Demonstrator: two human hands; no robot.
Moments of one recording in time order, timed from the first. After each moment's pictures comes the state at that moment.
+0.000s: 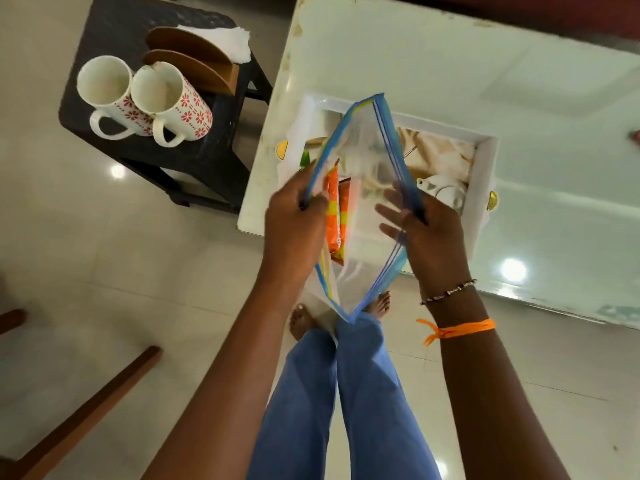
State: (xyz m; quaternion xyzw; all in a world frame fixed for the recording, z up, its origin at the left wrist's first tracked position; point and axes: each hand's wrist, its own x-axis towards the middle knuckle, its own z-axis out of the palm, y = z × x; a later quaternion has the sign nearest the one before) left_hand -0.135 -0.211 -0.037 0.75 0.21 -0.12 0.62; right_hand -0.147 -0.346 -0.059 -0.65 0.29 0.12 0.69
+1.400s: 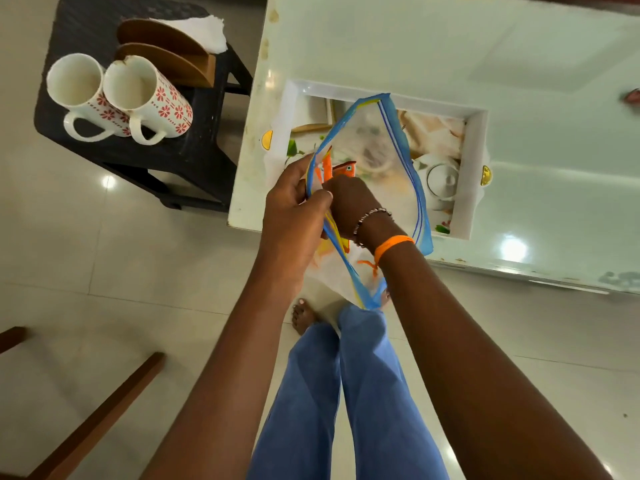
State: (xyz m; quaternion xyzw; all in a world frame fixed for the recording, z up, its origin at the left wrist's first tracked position) left_hand -0.141 -0.217 -0.048 0.72 0.20 -0.17 0.64; right_hand -0.109 -0.303 -0.095 -0.92 -0.01 0.28 0.29
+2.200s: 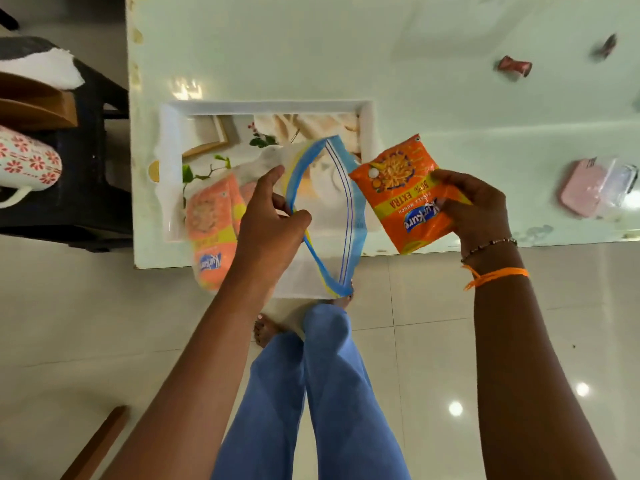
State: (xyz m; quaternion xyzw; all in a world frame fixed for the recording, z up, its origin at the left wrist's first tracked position) left_hand -0.134 -0.321 -0.072 0.80 0.12 -0.25 0.53; right_hand -0.194 -0.548 -0.100 -0.71 0.42 0.00 0.56
